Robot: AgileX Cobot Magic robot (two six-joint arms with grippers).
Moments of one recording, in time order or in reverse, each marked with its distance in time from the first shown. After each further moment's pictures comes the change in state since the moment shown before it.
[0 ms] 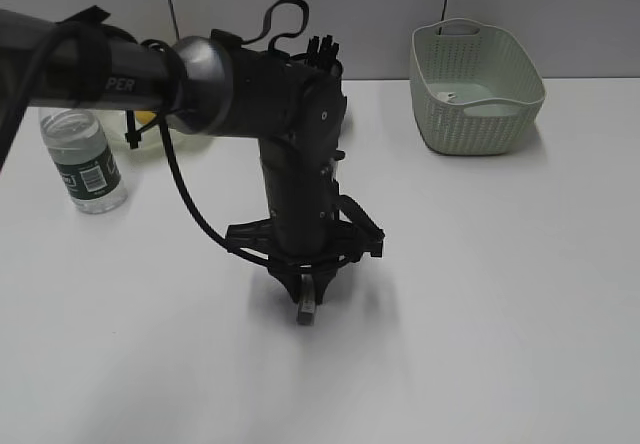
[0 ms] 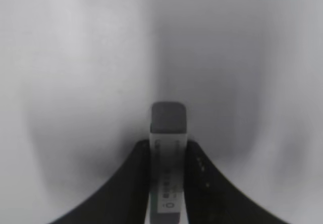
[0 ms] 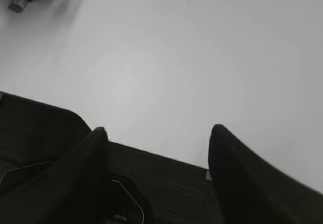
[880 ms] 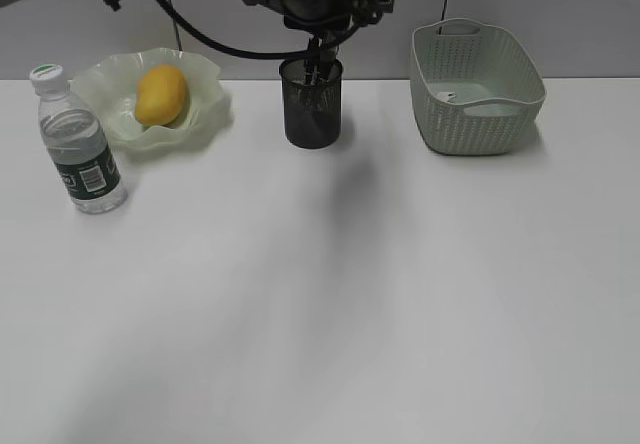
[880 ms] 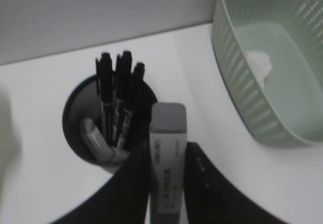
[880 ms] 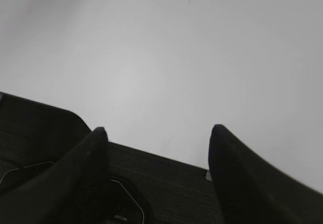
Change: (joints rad) left arm 0.097 0.022 -0.576 0.348 -0.158 0.141; right arm 0.000 0.000 0.000 0.001 -0.001 0.000
